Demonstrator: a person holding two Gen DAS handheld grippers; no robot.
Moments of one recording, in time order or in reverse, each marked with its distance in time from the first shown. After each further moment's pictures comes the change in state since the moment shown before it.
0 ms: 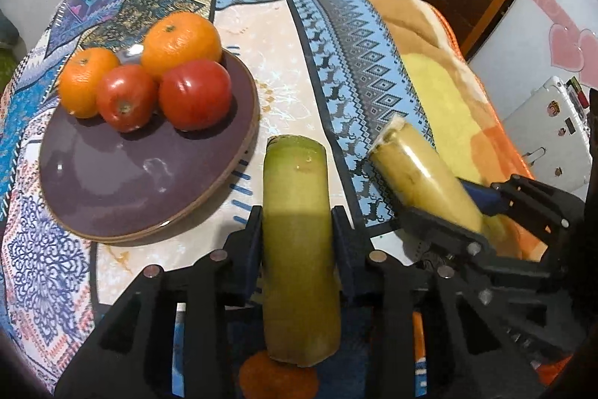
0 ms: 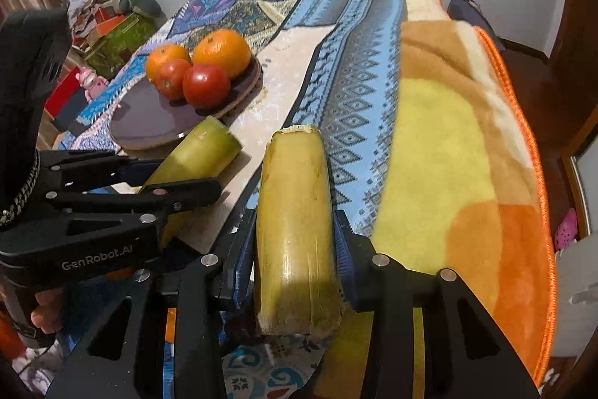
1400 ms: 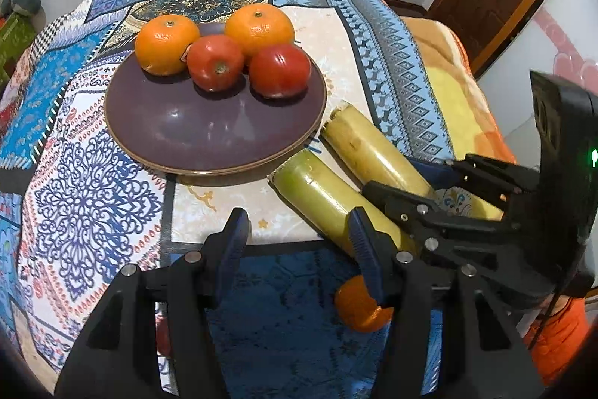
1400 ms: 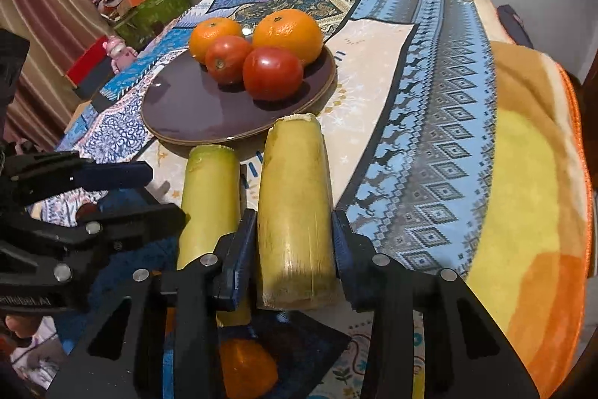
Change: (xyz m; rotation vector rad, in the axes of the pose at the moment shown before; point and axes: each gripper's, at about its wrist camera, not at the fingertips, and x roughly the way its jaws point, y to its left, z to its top) left arm -0.040 0.044 -0.031 -0.104 -0.017 -0.011; right arm 0.037 0.044 0.013 -0.132 0.069 0.065
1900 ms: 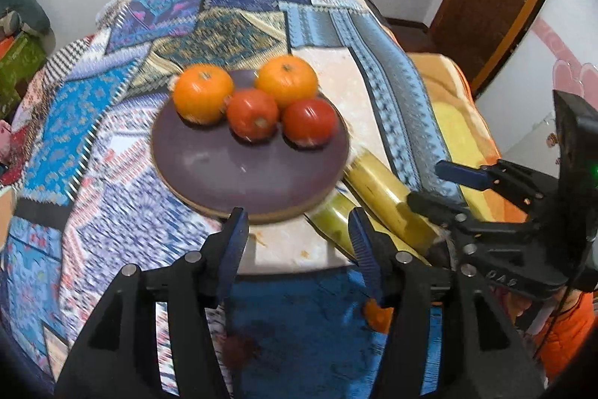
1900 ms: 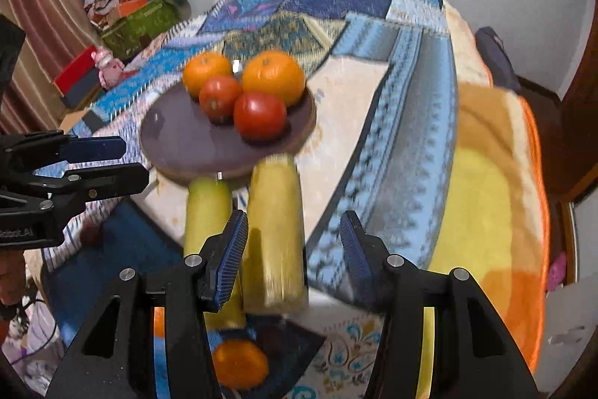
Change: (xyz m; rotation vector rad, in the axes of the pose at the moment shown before) left arm -0.031 0.018 0.017 0.033 -0.074 0.032; right arm -0.023 0.001 0.017 -0.002 -0.041 -0.076
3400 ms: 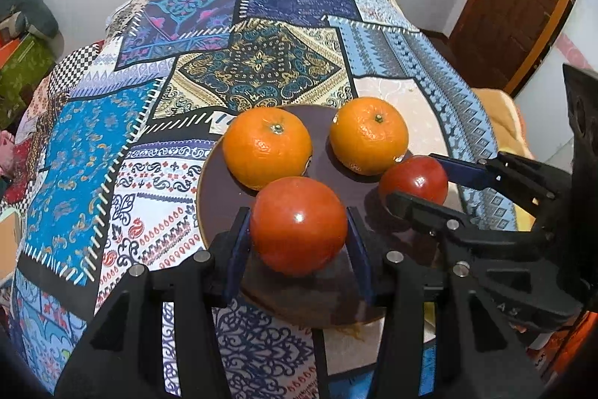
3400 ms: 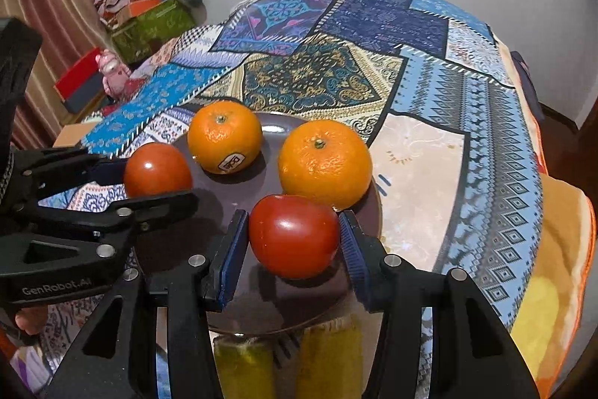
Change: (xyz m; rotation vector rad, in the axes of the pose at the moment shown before) left arm 0.043 0.071 0.059 -0.007 -0.032 0.057; right arm 0.060 0.040 0.077 -0.072 -0.036 0.033
